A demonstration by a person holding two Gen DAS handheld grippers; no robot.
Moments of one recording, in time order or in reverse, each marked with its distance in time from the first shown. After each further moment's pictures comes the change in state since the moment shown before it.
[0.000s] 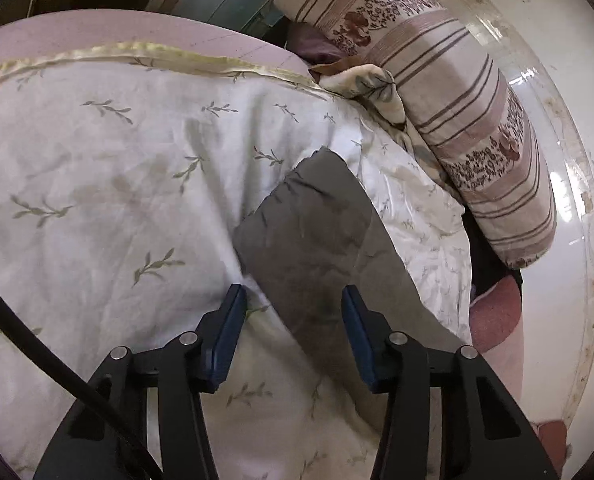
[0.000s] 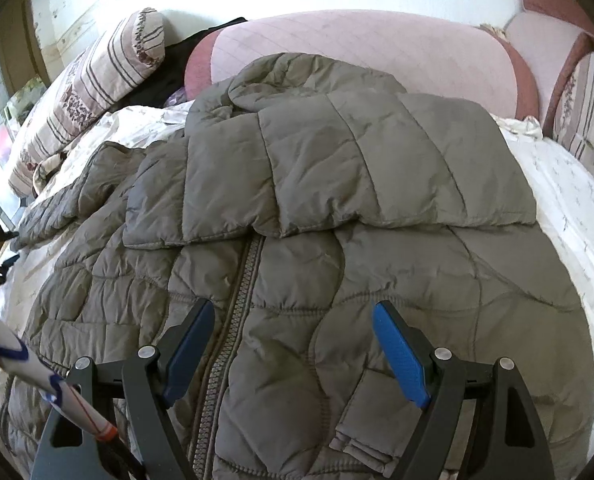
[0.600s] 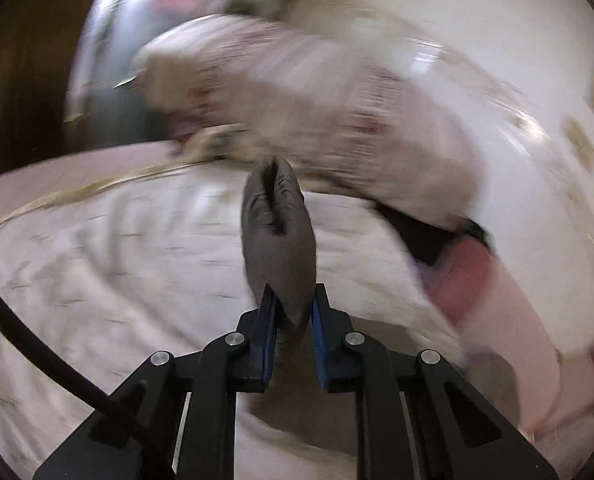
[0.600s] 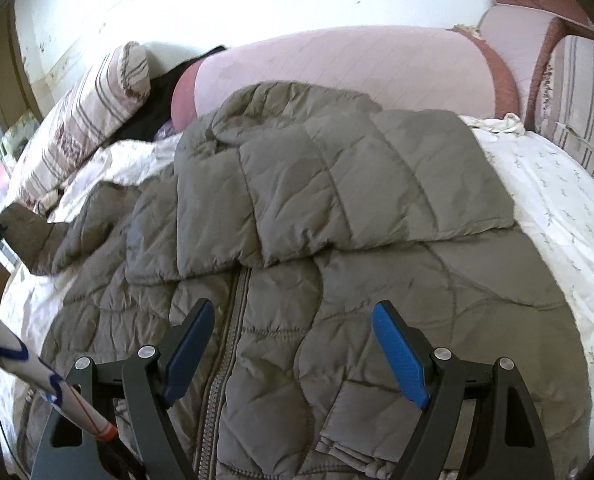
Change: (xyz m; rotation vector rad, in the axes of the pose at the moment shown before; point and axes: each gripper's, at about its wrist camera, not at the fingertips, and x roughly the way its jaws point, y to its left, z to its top) left arm -0.064 -0.151 -0.068 0.427 -0.183 -0.069; right arm -0.023 -0.014 0.008 0.086 -0.083 -0.005
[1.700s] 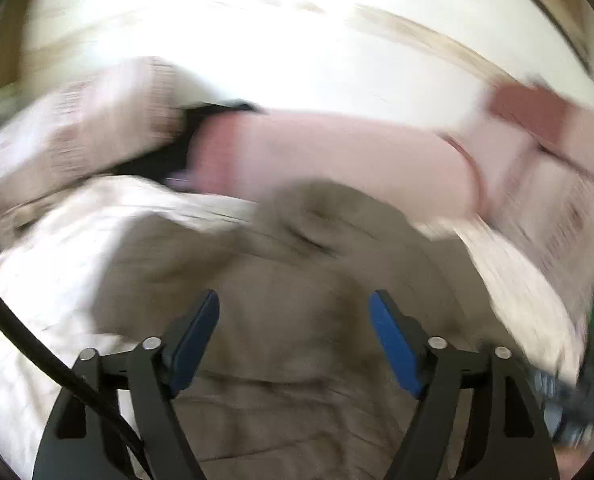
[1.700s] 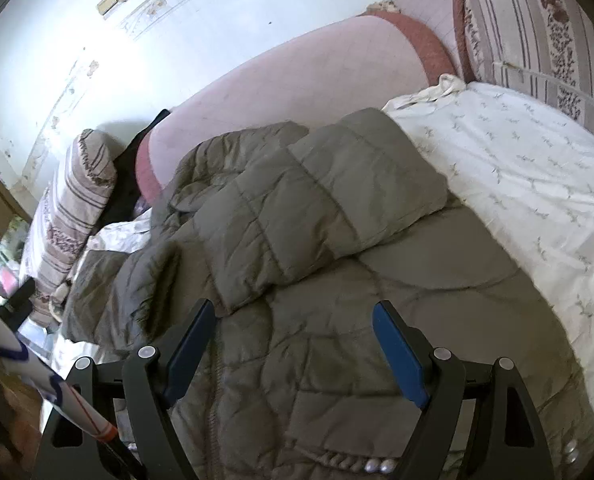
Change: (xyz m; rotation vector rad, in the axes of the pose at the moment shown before) left arm -0.099 -0.239 -0.173 0.617 0.120 -0.188; right arm -0.036 -0.062 0.011 0.311 -0.048 0.051
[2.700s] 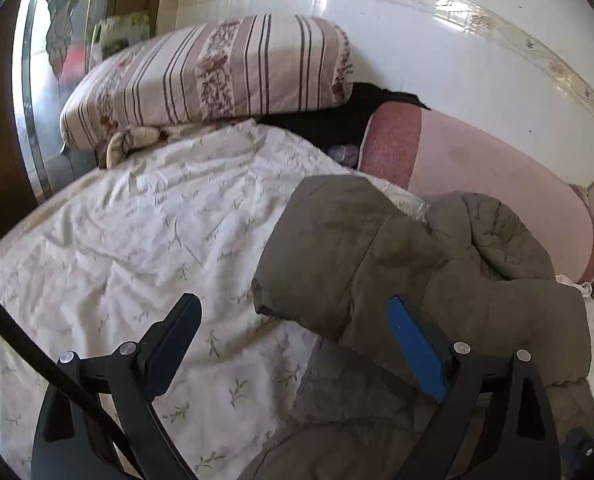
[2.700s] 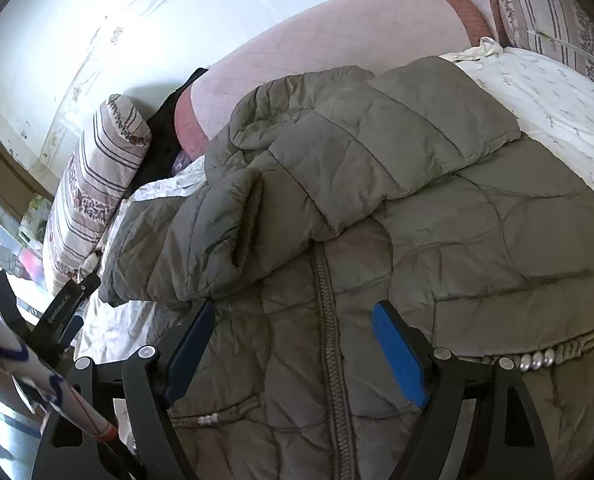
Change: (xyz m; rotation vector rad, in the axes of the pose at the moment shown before) left arm 0.053 0.106 -0.027 -0.198 0.034 0.273; right arm 0.014 0.081 -0.048 0.029 0.109 0.065
